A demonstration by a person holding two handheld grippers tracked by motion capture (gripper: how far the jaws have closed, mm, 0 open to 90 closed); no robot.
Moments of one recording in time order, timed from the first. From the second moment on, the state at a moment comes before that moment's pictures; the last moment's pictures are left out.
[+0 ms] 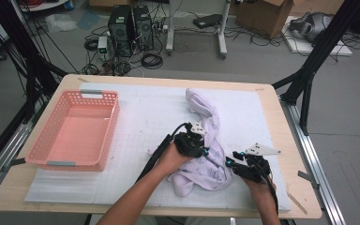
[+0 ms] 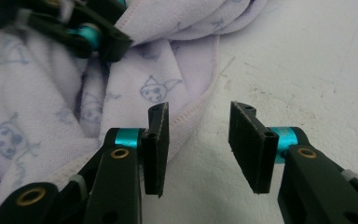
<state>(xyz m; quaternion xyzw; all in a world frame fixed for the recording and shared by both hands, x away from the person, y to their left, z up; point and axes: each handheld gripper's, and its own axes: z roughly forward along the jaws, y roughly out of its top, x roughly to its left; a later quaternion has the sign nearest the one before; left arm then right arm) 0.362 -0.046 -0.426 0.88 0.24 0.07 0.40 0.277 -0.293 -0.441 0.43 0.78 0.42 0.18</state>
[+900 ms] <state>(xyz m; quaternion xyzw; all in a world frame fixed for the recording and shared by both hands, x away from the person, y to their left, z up) 0.402 0.115 -0.423 0.74 0.47 0.21 0.43 0.356 -0.244 -0.447 0.42 0.81 0.38 0.16</state>
